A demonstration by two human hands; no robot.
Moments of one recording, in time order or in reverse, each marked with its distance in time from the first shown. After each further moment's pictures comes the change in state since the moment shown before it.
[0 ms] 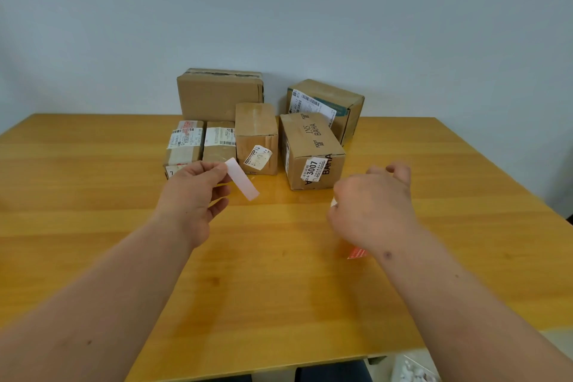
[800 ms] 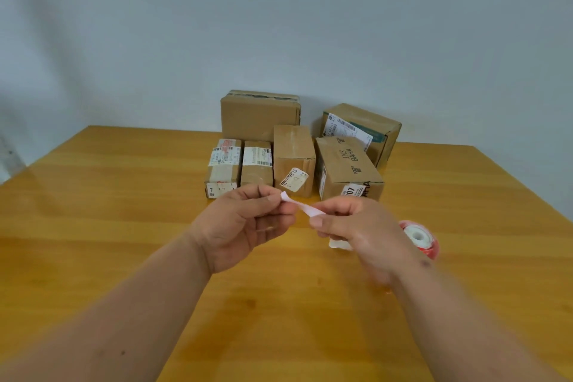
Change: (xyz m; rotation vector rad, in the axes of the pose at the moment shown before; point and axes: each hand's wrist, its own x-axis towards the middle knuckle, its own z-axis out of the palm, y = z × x) left_hand -0.007 0.009 -0.023 -0.126 -0.578 -0.030; right_hand 0.016 -0.042 0.008 1.430 -0.281 -0.036
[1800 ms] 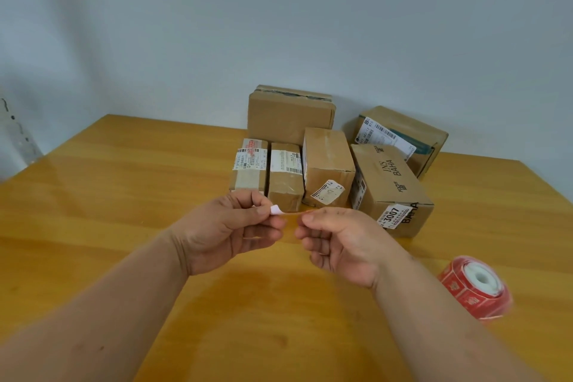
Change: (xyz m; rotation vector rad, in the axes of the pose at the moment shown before) left_hand 0.018 0.019 -0.081 0.059 -0.030 -0.057; right_hand 0.069 -0.006 0.056 0.479 -0.193 0.414
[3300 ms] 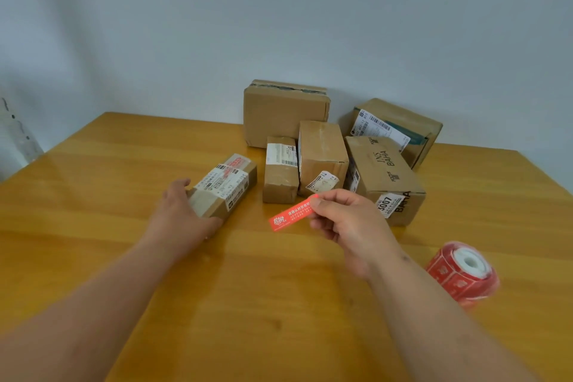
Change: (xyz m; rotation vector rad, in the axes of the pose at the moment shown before) left_hand -0.005 -0.020 -0.049 1.038 0.835 -0.029; right_hand -0.006 0.010 -0.007 -0.184 0.271 -0.304
